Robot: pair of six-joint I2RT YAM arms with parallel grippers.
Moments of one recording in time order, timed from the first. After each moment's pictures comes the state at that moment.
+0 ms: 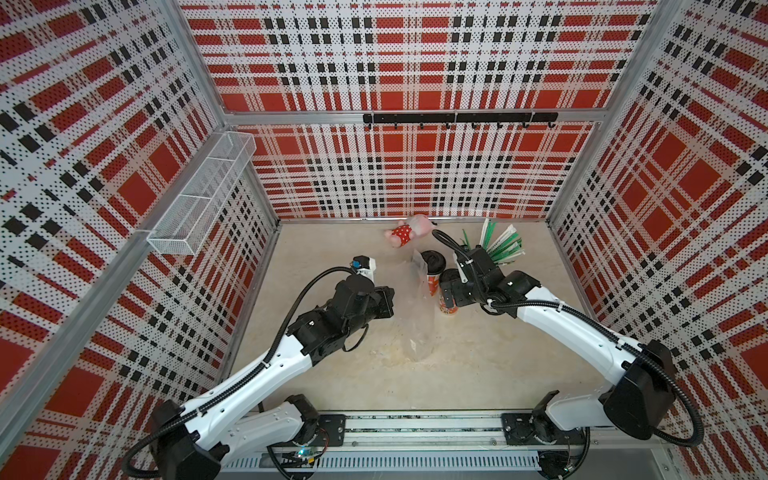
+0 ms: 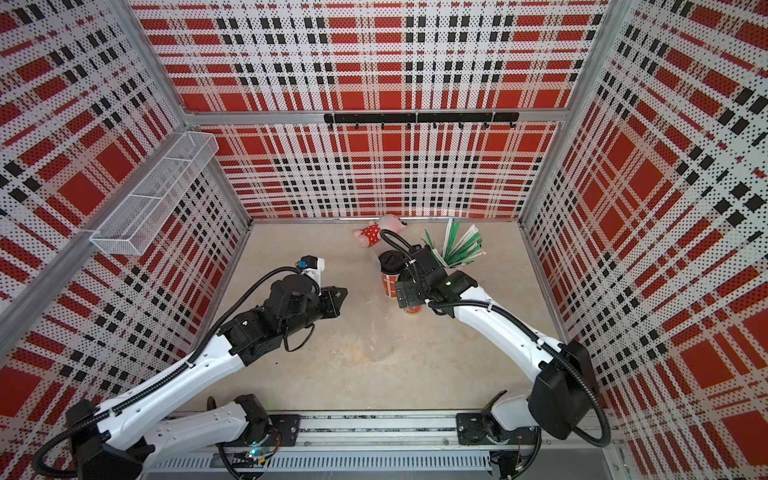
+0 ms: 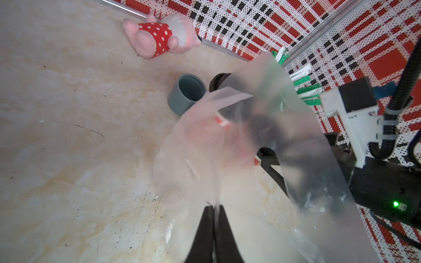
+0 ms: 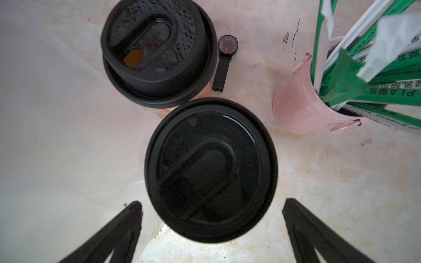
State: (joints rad) left arm -0.75 1.03 0.90 -0.38 -0.13 -0.74; right arm 0.64 1.41 1.19 -0.70 0.20 0.30
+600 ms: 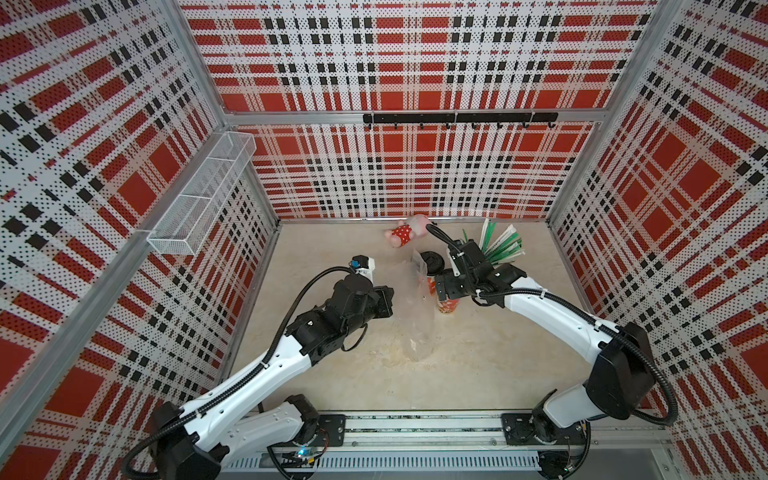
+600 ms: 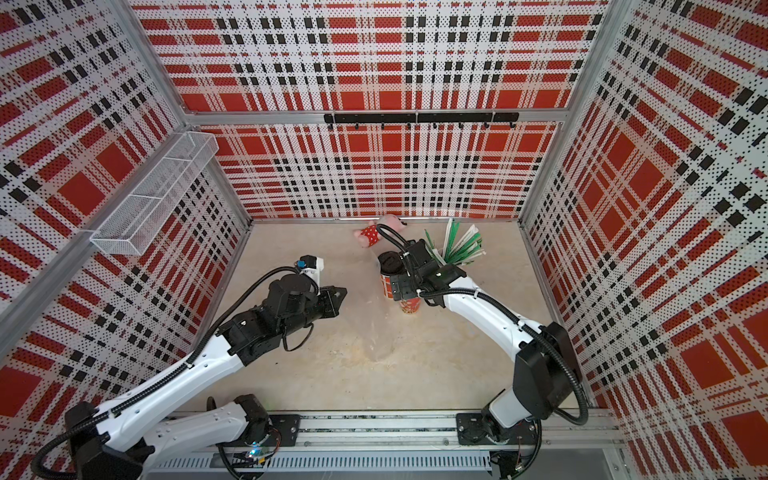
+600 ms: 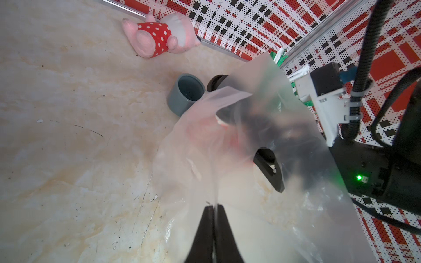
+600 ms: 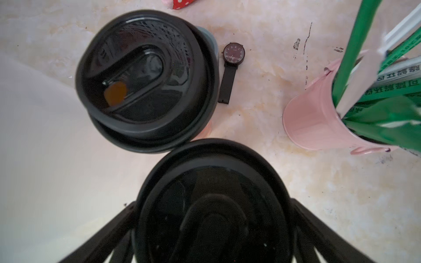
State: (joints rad) left arm -0.74 1.03 0.90 -0.38 -0.11 -0.74; right arm 0.62 1.53 1.25 -0.64 0.18 0.30
